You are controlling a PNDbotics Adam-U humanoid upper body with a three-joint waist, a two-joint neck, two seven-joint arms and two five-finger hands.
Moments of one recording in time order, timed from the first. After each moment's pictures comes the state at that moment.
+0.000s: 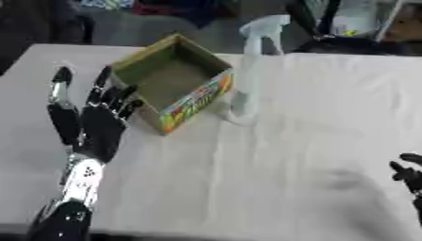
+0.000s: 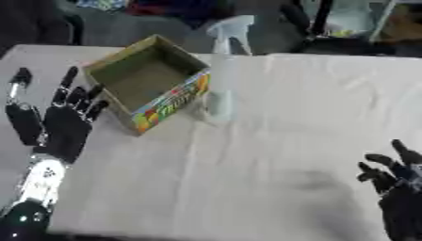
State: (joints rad) left arm -0.13 0.20 0.04 -1.78 0.92 -0.04 -0.09; right arm -0.07 -0.09 -0.09 -1.63 -0.38 -0.09 0.16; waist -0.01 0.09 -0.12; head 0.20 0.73
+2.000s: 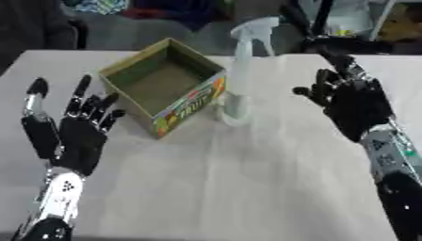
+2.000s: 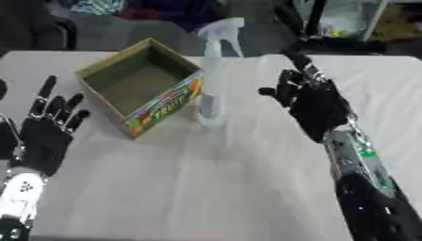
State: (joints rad) left arm -0.14 0.20 0.01 -1.79 0.93 -0.02 -0.11; right arm -0.61 -0.19 0.14 -1.32 -0.80 0.09 0.32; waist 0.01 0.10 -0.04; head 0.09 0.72
